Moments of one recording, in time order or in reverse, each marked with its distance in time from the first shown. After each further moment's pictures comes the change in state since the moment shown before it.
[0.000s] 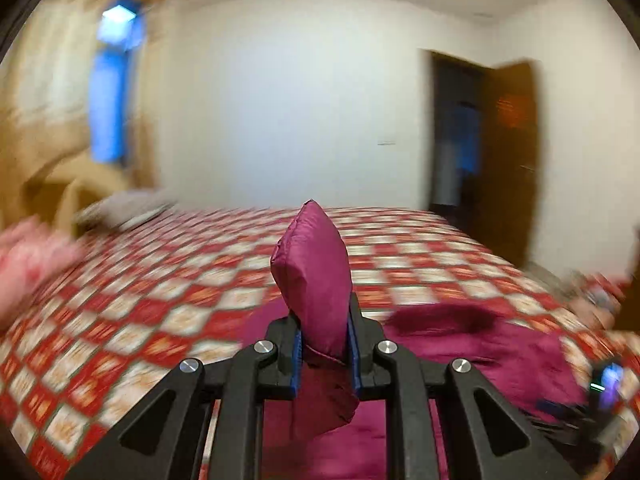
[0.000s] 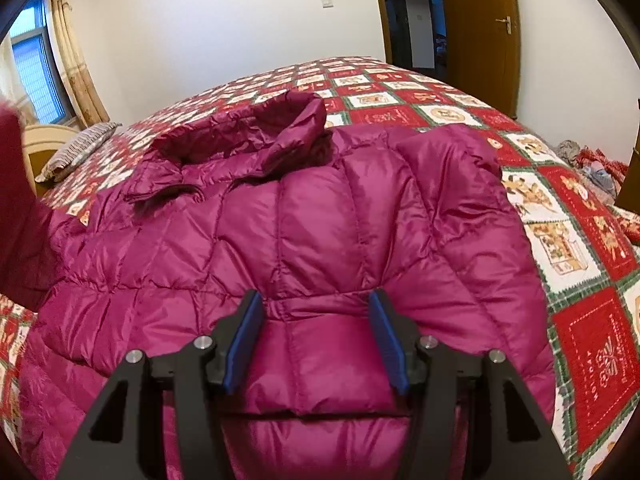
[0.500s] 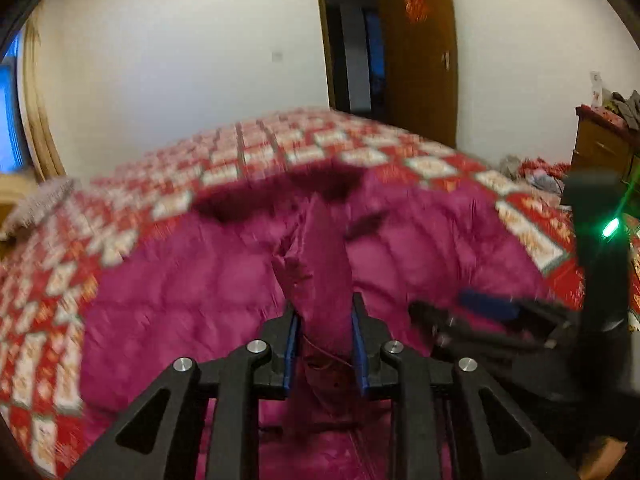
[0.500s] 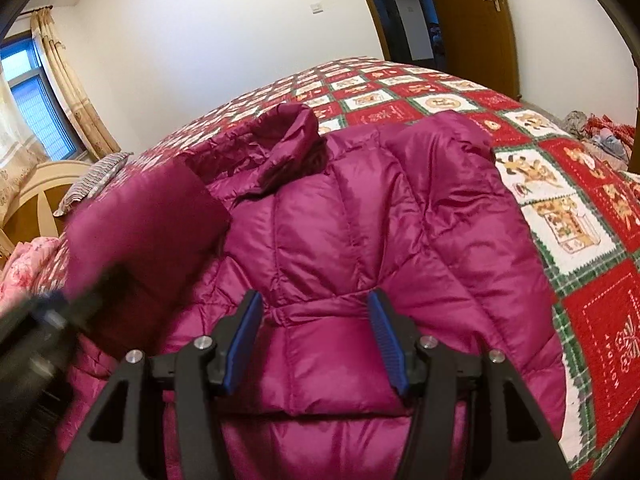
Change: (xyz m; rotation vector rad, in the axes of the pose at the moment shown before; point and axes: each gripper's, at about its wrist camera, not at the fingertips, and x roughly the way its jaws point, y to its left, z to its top) left arm 0.078 -0.145 -0.109 0.184 0.338 -0.206; right arm -0.005 -0.014 -0.001 0.106 -0.027 0.095
